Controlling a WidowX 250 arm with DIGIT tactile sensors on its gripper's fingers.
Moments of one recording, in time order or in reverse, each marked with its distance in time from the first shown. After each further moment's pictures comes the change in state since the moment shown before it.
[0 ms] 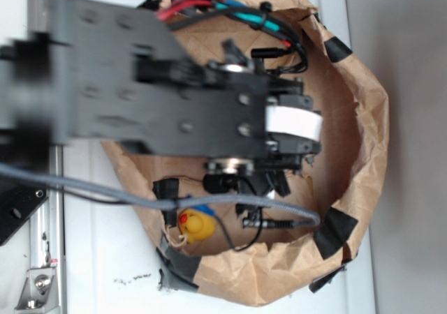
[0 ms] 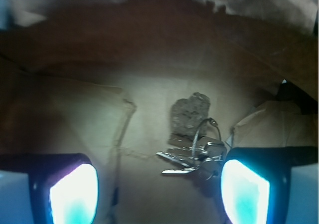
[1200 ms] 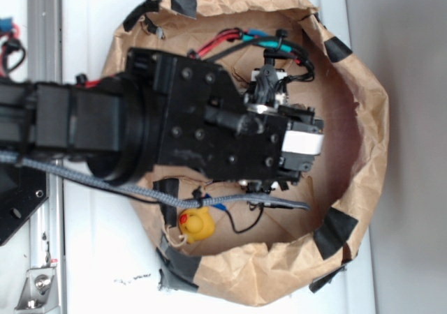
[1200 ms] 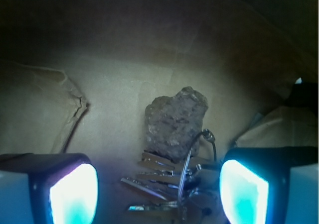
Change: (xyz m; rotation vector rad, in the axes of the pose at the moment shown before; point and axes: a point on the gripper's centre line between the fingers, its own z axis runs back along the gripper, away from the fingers) arm 0.002 0.010 -0.043 0.115 -0.002 -0.047
